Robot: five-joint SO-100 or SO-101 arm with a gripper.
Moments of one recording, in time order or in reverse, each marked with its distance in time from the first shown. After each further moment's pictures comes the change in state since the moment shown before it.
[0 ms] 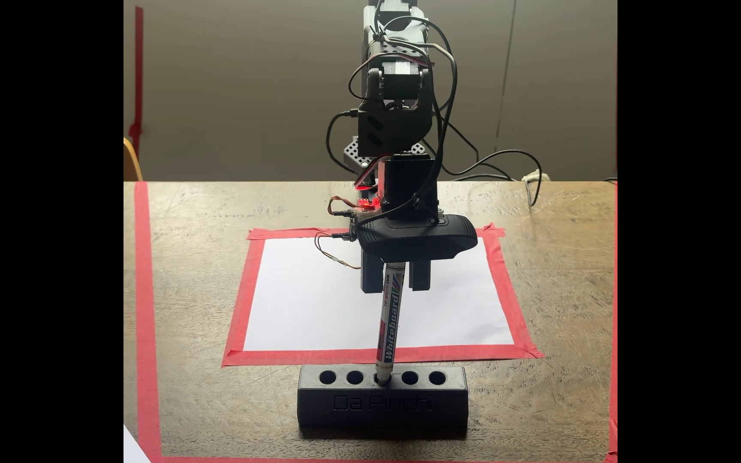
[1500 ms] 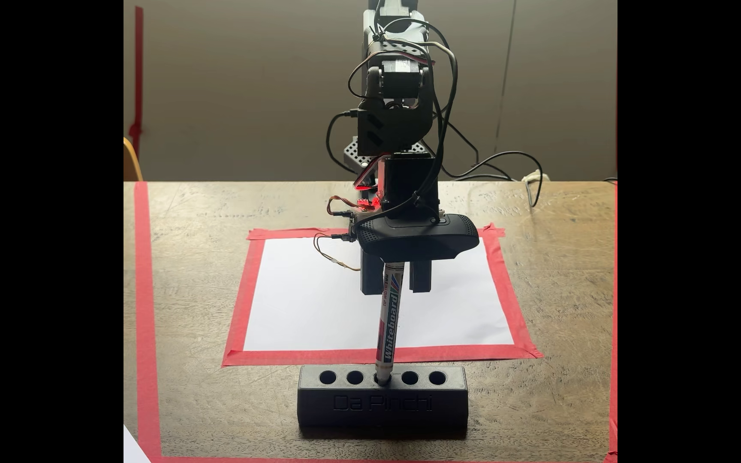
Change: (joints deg) arm 0.1 -2.6 -5.1 1.5 0.0
